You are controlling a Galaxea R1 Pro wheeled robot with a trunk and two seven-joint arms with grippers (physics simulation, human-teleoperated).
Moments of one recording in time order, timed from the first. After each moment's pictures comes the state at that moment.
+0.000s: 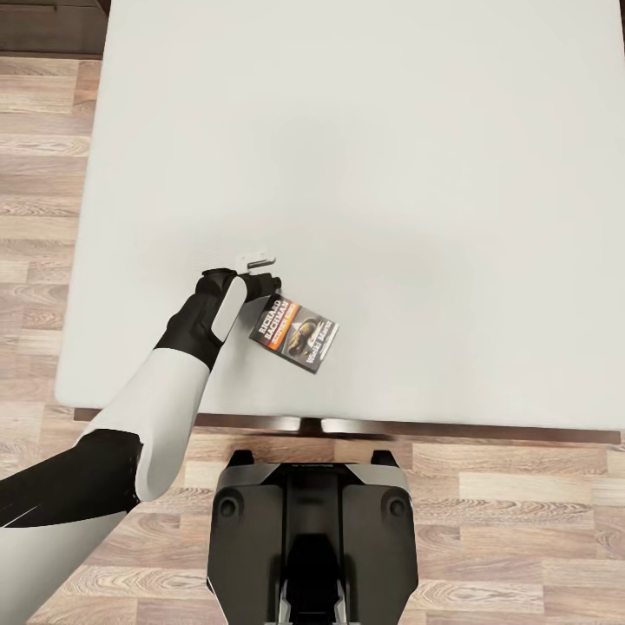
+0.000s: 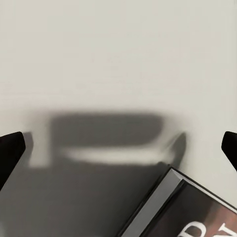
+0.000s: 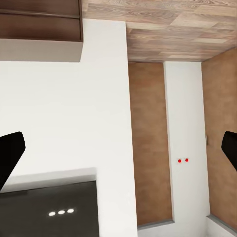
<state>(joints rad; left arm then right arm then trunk) -1.31 -0.17 -0.03 -0.75 0.25 0.66 0.23 -0.03 -0.05 -0.65 0.03 0.69 0.02 -0.17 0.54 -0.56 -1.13</state>
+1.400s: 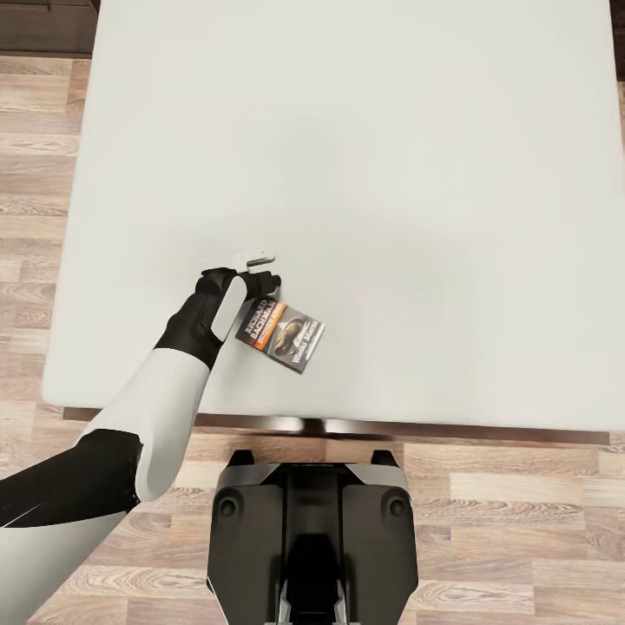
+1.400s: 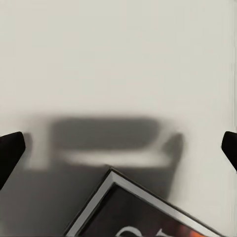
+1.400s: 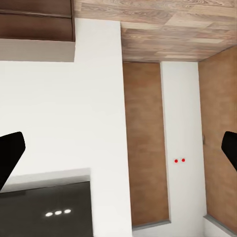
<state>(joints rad) -1.31 -0.17 -0.03 -0.75 0.26 0.65 0.23 -0.03 -0.05 -0.65 0.03 0.69 0.02 -0.17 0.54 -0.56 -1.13</state>
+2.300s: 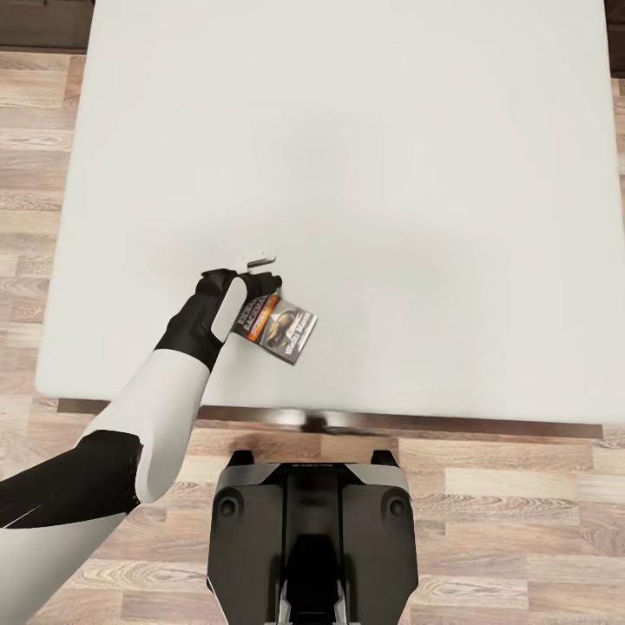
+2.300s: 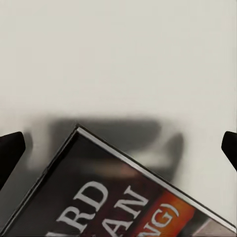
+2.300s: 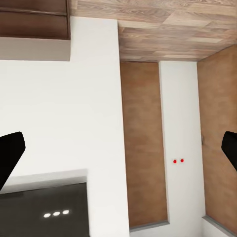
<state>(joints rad) -1.31 -0.17 -0.03 -0.75 0.27 0.64 0.23 -0.03 -0.05 -0.65 0.03 0.69 0.02 -0.17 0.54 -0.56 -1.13</state>
